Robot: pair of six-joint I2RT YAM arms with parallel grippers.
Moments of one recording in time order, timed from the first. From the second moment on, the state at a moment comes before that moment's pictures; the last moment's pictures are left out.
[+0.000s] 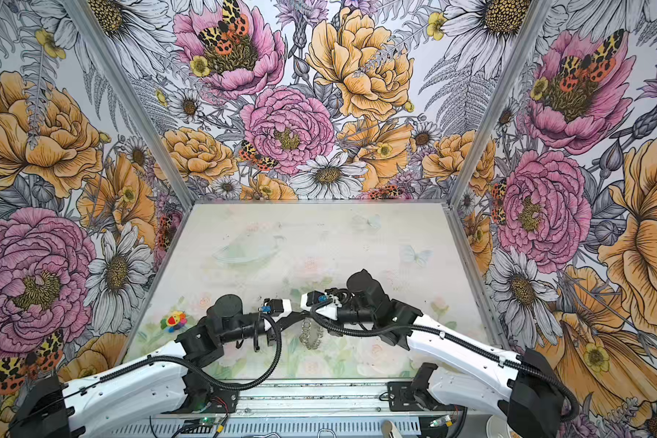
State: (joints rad) left arm -0.86 0.84 0.35 0.23 0.42 0.22; right arm 0.87 1.02 0.66 -0.03 -0.53 -0.35
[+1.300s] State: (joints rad) left arm -0.85 0.78 0.29 0.34 0.40 0.17; right arm 0.90 1.03 0.57 0.17 -0.48 -0.28
